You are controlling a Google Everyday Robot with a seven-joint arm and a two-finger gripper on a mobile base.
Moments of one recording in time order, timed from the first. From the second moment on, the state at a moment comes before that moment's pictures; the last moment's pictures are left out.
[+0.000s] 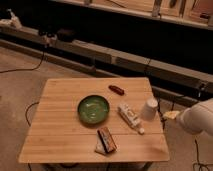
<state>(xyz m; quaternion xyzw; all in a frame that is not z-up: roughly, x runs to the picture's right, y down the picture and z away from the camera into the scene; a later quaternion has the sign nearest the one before) 0.353 0.170 0.646 -0.18 -0.03 -0.36 0.92</state>
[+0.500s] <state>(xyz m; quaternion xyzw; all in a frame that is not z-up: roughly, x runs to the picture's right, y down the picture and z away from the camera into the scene) 0.376 0.128 0.657 -0.08 -0.06 -0.37 0.92</state>
